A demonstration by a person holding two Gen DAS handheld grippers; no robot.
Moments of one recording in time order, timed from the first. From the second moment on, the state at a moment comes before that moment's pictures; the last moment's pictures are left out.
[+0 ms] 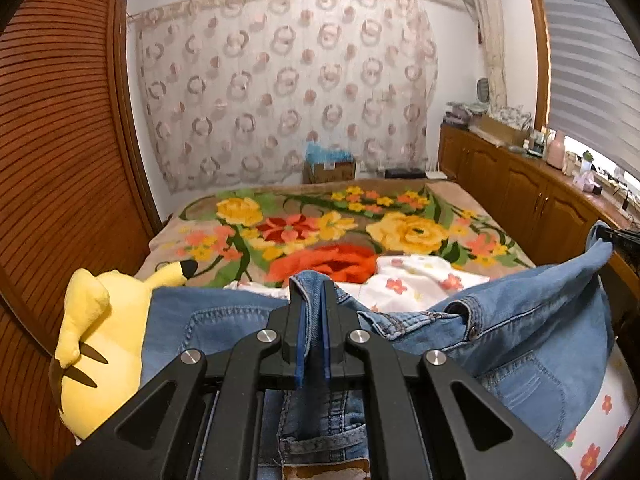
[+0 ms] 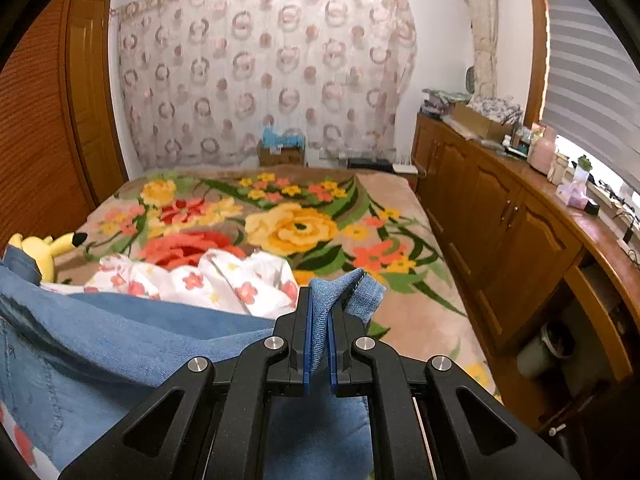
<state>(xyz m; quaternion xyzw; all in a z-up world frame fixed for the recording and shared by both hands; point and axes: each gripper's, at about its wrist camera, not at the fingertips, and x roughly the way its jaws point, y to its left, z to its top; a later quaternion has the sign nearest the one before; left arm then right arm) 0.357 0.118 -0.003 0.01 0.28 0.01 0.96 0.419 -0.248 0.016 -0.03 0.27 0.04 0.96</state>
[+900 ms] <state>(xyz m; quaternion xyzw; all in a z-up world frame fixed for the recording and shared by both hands) 0.293 0.114 -0.017 -0.02 0.33 -0.06 0.94 0.349 -0.237 0.062 -0.05 0.26 0.10 0.96</state>
